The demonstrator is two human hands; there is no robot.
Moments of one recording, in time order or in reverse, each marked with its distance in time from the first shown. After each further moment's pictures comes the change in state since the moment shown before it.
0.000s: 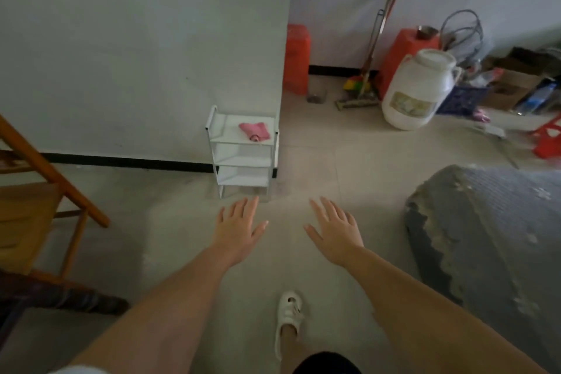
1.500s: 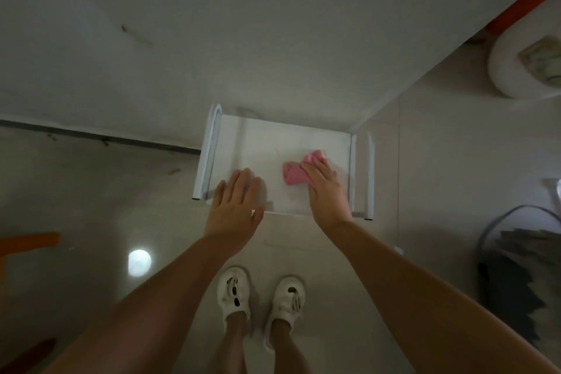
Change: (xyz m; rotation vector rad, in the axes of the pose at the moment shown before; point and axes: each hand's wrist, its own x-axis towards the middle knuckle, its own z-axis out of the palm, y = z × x) left_hand 0.507 -0.247 0.130 -0.051 -0.144 0.023; right_hand 0.614 -0.049 0.125 0.446 0.002 0.032
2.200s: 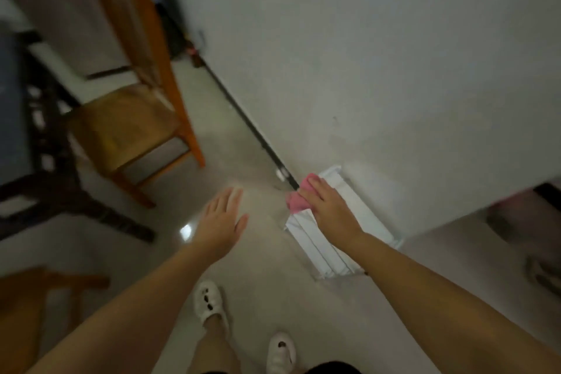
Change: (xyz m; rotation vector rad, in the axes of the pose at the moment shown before) left_hand -0.280 0.118 -0.131 -0.260 0.413 -0.902; right_hand -0.089 -0.149 -0.118 -0.237 -0.349 -1.265
